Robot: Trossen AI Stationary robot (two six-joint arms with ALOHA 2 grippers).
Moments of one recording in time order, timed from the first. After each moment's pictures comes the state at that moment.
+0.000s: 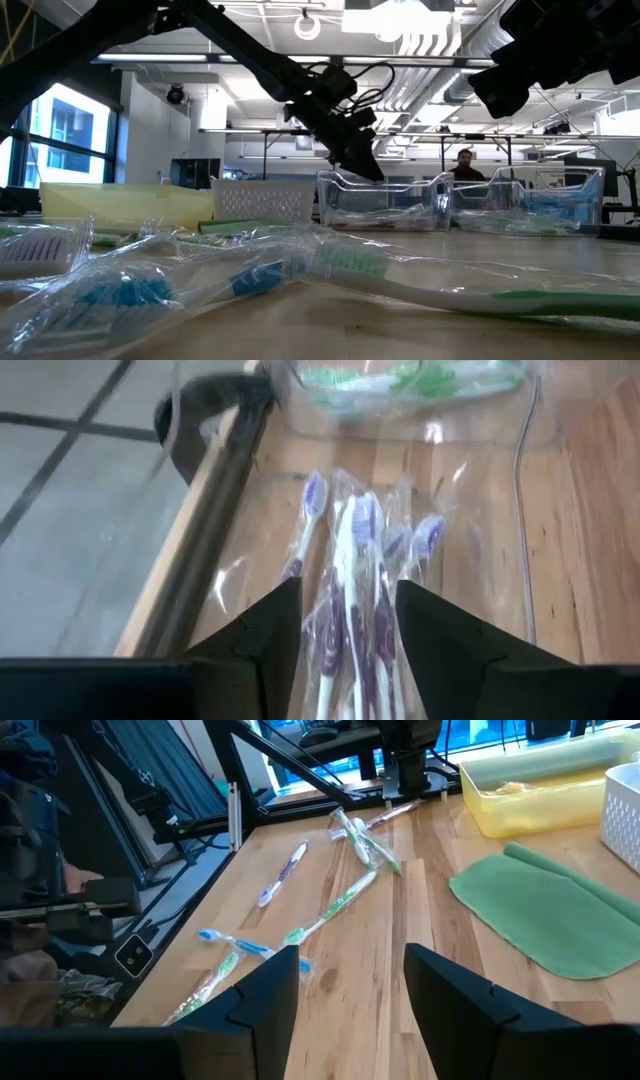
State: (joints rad) left arm 0.50 2.21 1.81 -0.24 0.19 0.26; right arm -0.09 0.69 0.30 0.14 -0.34 0.18
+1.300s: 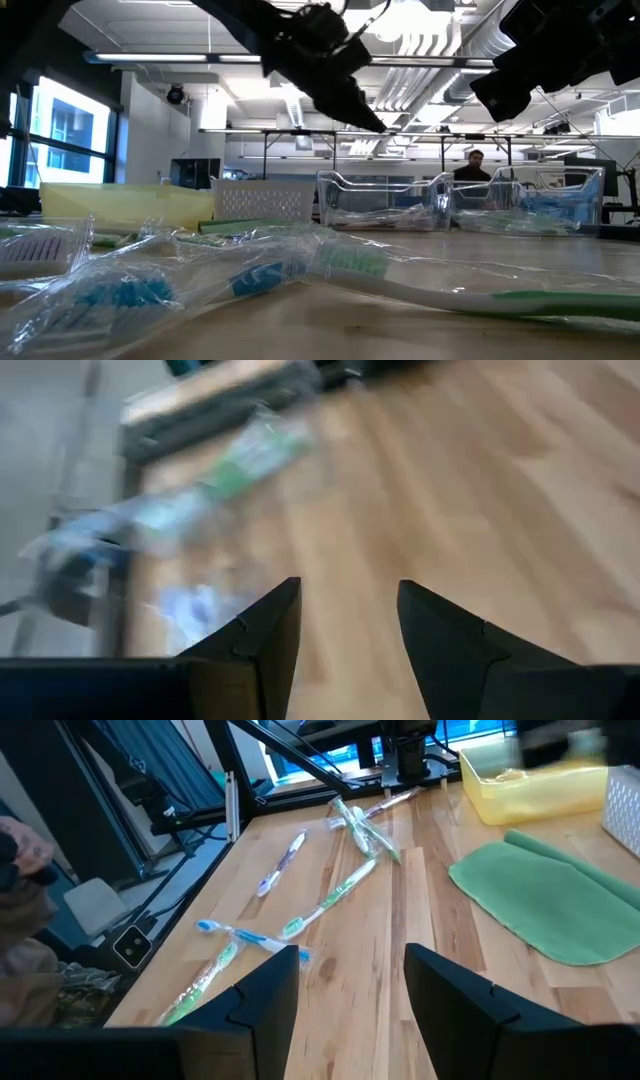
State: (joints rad) left arm 0.34 1.91 1.56 -0.22 0.30 0.57; right arm -0.09 0.69 0.30 0.12 -0.34 0.18
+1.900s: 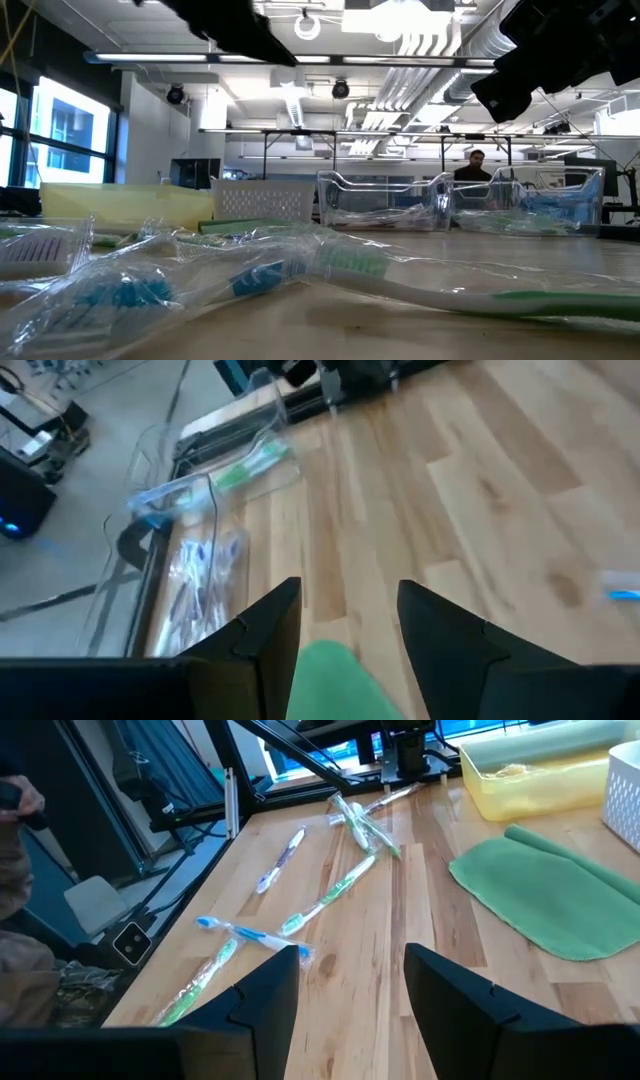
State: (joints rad) left arm 0.06 1.25 0.97 -0.16 -0.08 0.40; right arm -0.09 0.69 0.30 0.11 -0.34 0.18
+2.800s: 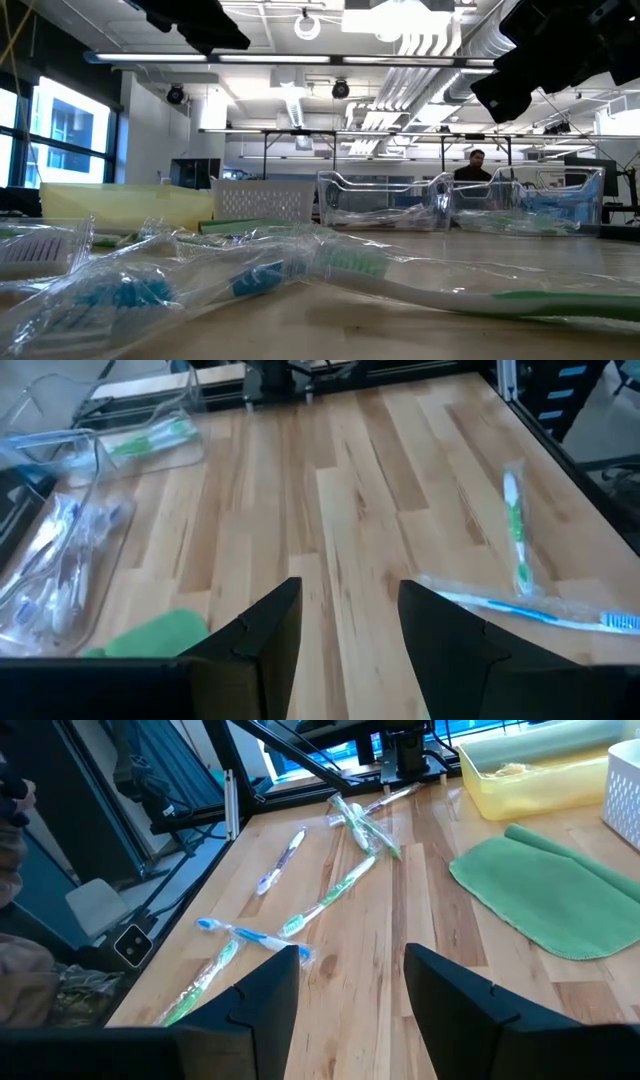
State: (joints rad) left arm -0.20 1.07 0.80 -0.18 -0.14 0.04; right arm -0.09 0.69 0.30 0.11 -0.34 0.19
